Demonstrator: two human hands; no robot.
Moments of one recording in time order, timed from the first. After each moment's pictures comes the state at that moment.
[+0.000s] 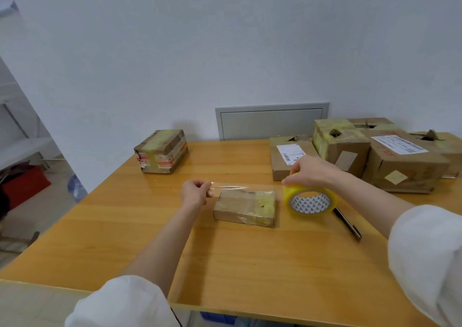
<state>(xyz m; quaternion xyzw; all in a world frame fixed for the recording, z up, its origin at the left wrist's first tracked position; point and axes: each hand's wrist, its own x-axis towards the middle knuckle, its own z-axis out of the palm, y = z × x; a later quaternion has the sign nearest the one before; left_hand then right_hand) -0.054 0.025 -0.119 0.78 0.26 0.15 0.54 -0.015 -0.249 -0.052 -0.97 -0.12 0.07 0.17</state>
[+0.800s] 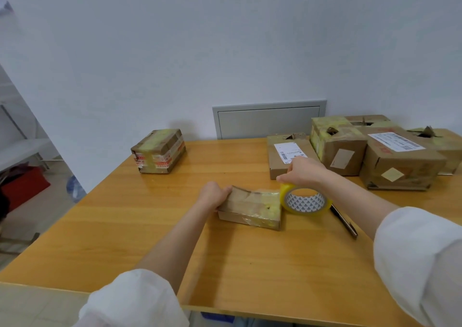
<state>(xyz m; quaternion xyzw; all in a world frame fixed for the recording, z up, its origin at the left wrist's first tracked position) -0.040 -0.011 -0.115 0.93 0.20 -0.04 0.31 -0.011 -0.239 -0.058 -0.98 -0.08 0.07 0.18</state>
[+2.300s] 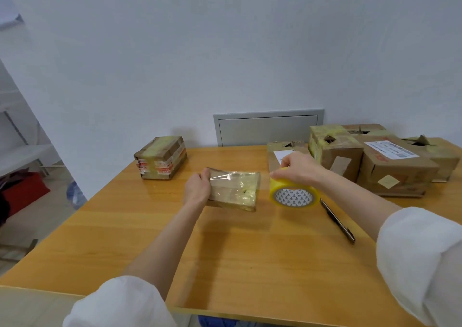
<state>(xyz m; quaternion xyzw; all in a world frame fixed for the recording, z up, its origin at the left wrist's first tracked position) -0.047 0.011 -0.093 0.85 0.24 0.17 0.43 -0.025 -0.236 -0.033 -0.94 -0.14 0.03 0.30</state>
